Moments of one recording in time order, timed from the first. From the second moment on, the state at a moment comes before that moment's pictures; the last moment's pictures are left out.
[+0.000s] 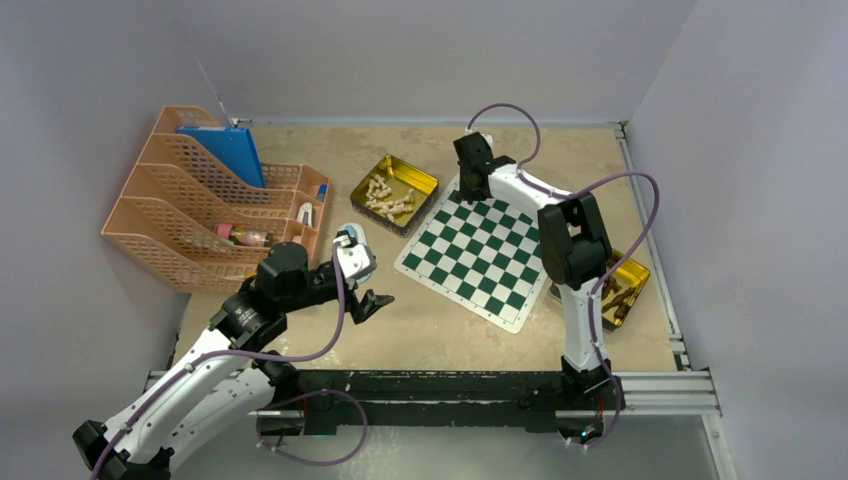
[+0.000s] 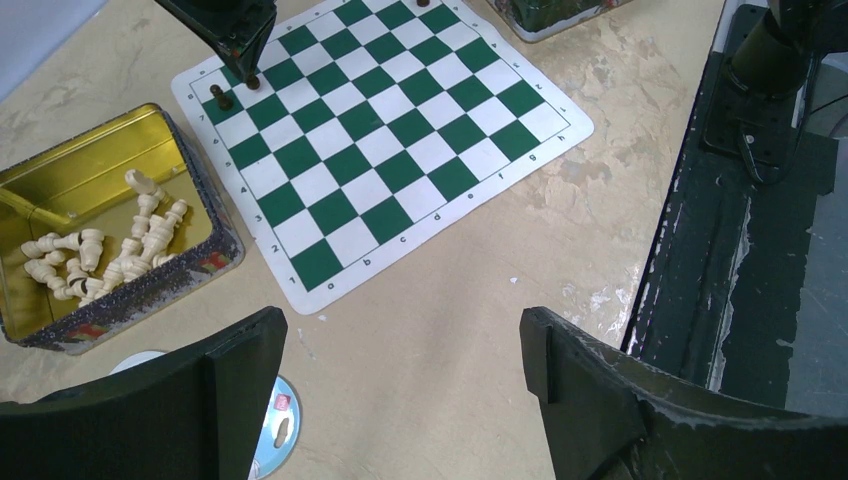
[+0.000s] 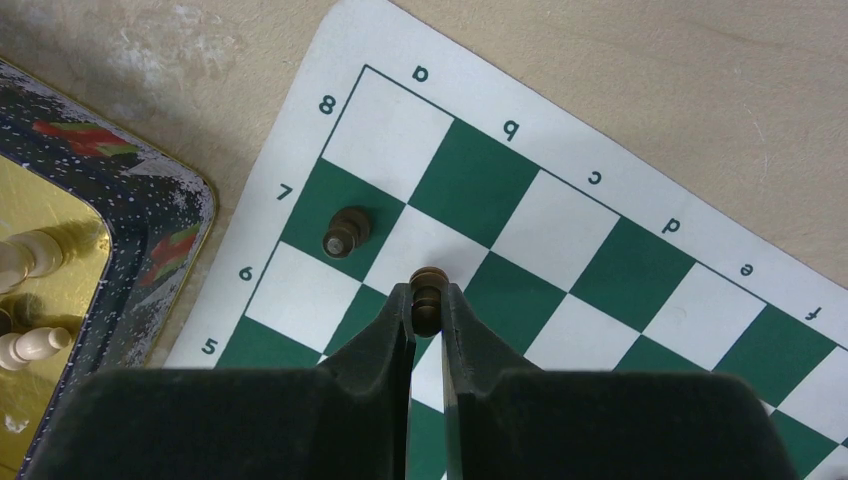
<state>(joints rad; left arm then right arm) -0.66 0.64 0.66 -0.33 0.42 0.21 0.45 2.16 1.67 -0.48 0.27 0.39</state>
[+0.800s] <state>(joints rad) -0.66 0.64 0.66 -0.33 0.42 0.21 0.45 2.21 1.72 -0.50 0.26 0.40</state>
